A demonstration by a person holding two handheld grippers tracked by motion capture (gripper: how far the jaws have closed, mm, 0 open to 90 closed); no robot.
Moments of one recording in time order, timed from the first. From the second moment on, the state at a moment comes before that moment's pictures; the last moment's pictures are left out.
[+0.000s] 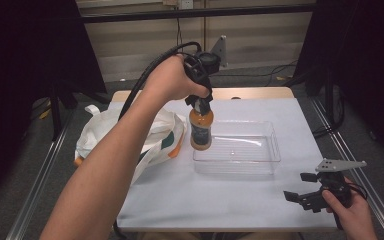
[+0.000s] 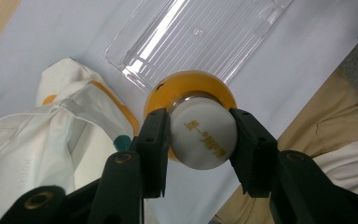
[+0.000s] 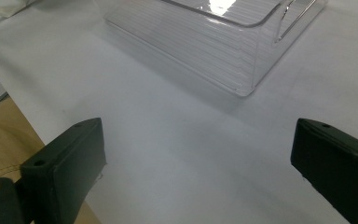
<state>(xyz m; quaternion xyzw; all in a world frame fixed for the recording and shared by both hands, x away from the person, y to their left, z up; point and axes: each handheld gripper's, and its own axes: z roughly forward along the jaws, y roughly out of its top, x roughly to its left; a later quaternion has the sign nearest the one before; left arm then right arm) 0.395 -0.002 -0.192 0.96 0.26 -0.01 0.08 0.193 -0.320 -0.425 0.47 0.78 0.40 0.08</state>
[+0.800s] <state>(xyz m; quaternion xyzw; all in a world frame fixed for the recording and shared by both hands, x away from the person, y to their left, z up) 0.395 -0.018 -0.216 0.97 0.24 -0.02 0.08 0.192 -0.322 -0.424 0.47 0.78 0.40 0.09</state>
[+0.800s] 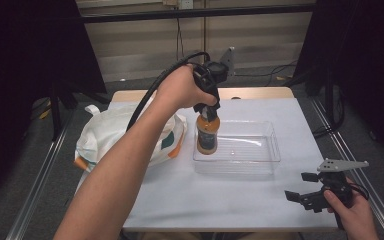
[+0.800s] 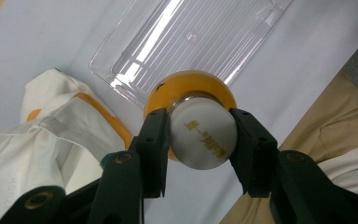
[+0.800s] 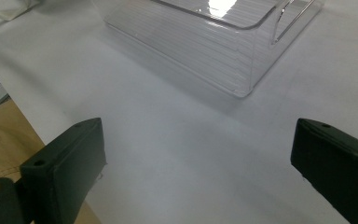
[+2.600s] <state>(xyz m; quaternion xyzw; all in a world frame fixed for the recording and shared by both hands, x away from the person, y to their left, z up) 0.395 -0.016 -0.261 0.97 0.24 -0.03 0.07 0.193 -0.320 -0.425 0.47 0.78 0.40 0.09</state>
